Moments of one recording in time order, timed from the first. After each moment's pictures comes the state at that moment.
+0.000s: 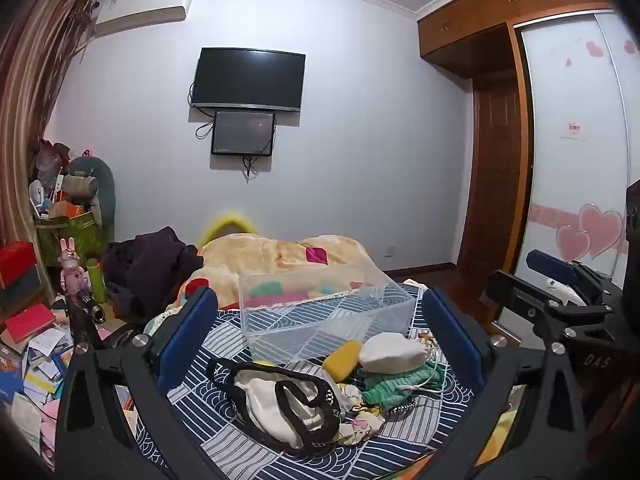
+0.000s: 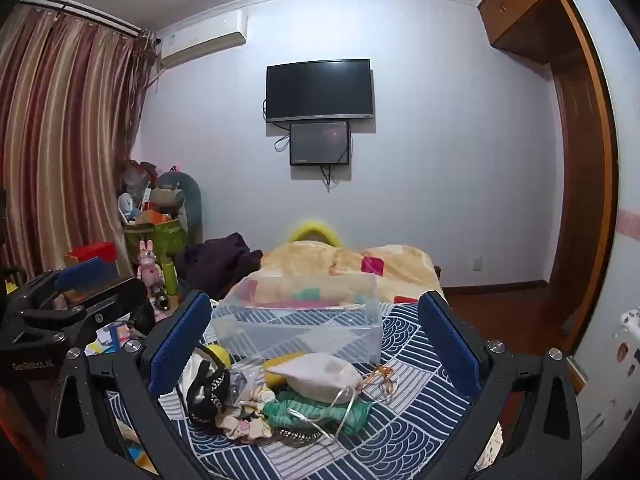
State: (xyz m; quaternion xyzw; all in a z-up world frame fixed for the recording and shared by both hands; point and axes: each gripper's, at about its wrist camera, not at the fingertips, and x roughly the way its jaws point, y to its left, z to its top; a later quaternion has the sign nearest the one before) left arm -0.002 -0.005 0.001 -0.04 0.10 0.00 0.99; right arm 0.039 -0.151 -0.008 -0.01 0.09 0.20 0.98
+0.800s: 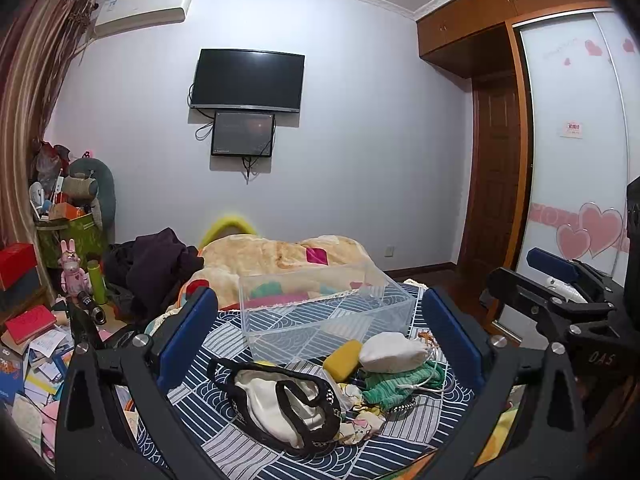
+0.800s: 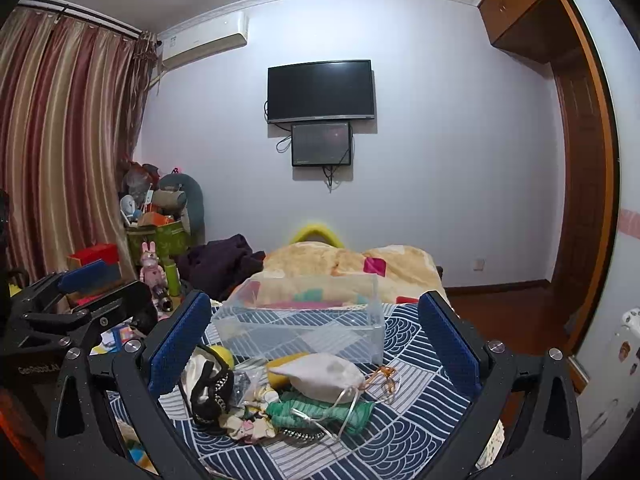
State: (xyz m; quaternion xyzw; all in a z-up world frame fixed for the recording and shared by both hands) left arm -0.004 -0.001 0.000 -0.04 0.10 0.00 0.99; right arm 0.036 -0.151 -0.007 -0.01 0.09 0.20 0.97
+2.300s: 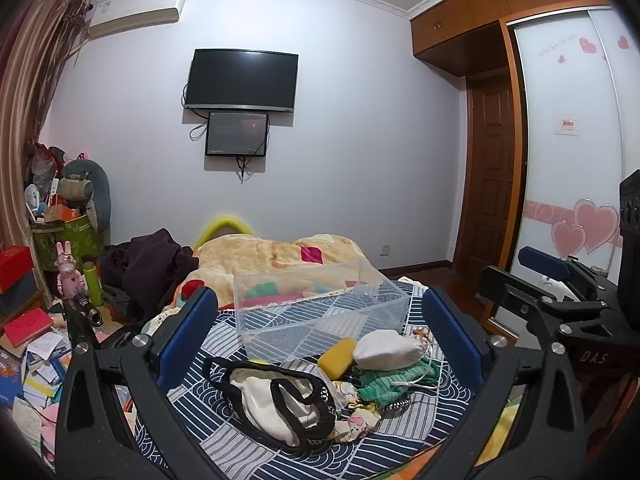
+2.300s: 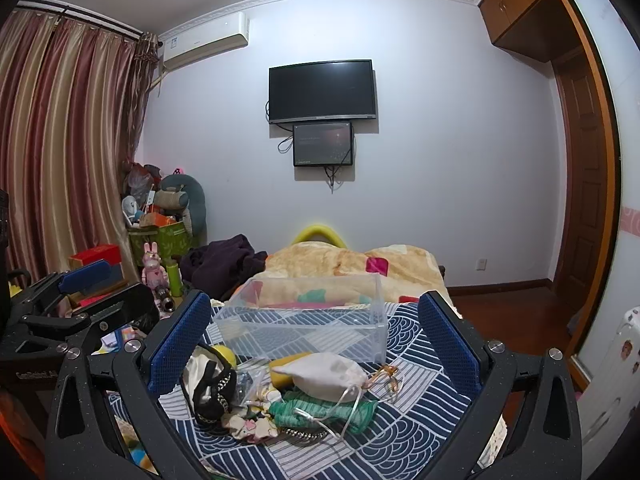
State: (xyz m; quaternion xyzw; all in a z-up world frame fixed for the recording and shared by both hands) left arm -0.004 -0.005 0.001 -0.03 0.10 -0.01 0.99; right arm 0.030 -0.149 -0.004 -0.01 0.09 0.21 0.97
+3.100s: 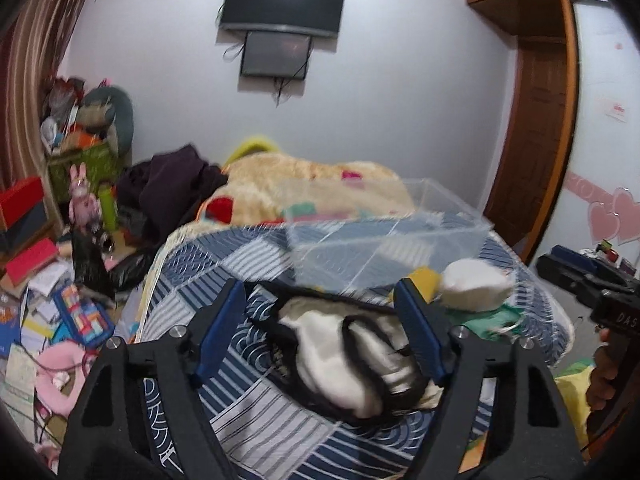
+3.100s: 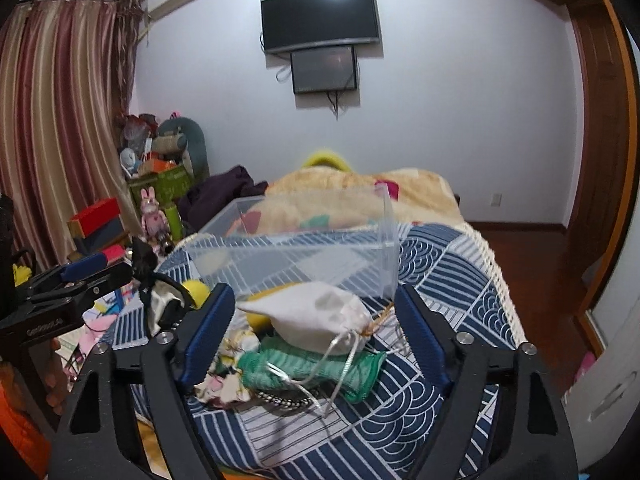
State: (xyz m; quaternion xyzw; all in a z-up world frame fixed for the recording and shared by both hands) left arm 0.058 0.060 -0.084 -0.08 0.23 0.04 0.97; right arm 0.103 -0.154 -0.068 -0.01 0.23 0.23 0.94
